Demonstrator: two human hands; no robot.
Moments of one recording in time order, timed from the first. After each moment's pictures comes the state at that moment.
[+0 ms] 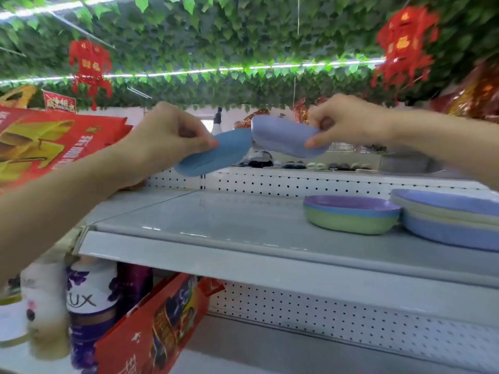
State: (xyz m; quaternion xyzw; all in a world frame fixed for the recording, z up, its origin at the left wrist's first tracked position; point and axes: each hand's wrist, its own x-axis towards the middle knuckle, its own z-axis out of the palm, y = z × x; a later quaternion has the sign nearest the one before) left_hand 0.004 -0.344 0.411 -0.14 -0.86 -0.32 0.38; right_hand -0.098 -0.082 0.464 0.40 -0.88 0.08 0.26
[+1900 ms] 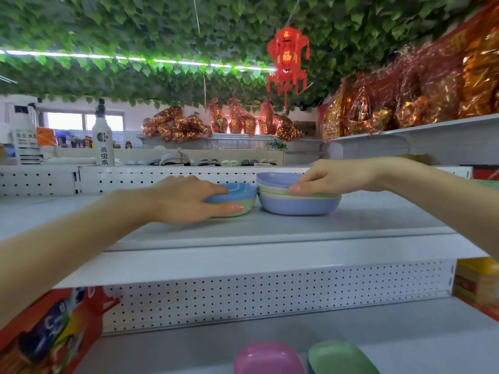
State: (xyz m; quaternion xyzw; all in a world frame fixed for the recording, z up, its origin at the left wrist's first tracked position) left_hand -0.035 -0.164 0.370 -0.25 -0.96 -0.08 0.11; right_hand -0.034 0.106 0.398 0.20 -0.97 0.15 0.01
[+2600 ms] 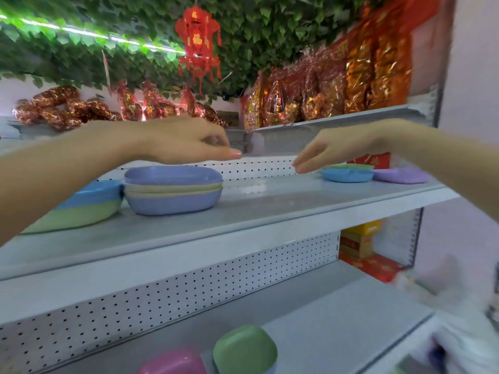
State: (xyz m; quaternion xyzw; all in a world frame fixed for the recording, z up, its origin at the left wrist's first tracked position) left_hand -0.046 -0.010 0.426 -0.45 -0.87 -0.04 0.17; right_hand 0.038 0.243 0.426 -0.01 -1.00 0.03 0.03
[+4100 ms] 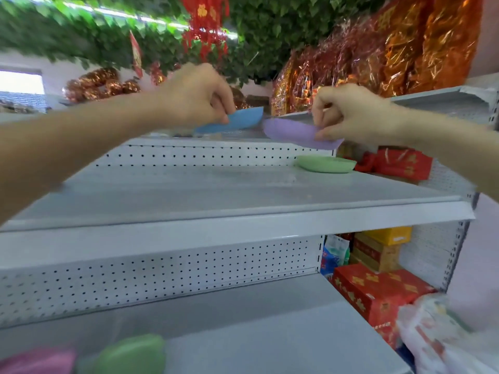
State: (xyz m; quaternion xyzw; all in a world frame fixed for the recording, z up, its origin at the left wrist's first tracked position) left_hand -0.051 0.283 0.429 -0.39 -0.85 -0.16 0.31; right_hand 0.037 0.528 0.421 0.13 -0.95 0.07 0.29
